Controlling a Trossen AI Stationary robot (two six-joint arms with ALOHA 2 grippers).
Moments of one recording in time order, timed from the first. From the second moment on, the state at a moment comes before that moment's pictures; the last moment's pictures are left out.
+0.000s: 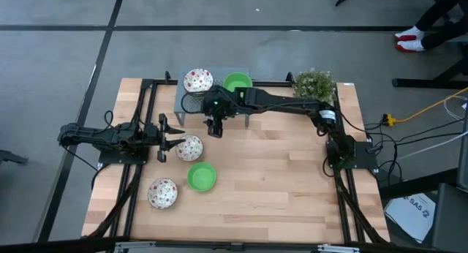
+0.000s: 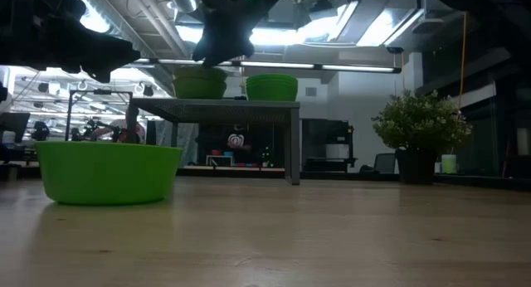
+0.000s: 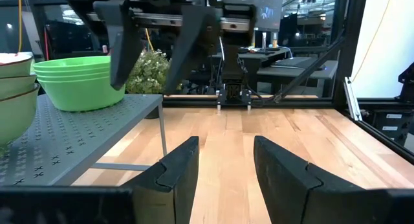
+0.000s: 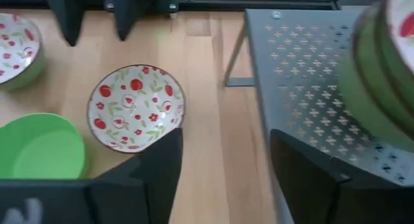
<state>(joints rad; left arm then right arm) -0.09 0.00 0.01 0.05 -0.22 0.02 -0.13 2.13 2.19 -0.78 0.05 -0.11</state>
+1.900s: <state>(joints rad) -0.09 0.00 0.01 0.05 -0.22 0.02 0.30 2.46 2.19 -0.62 0.06 -0.10</state>
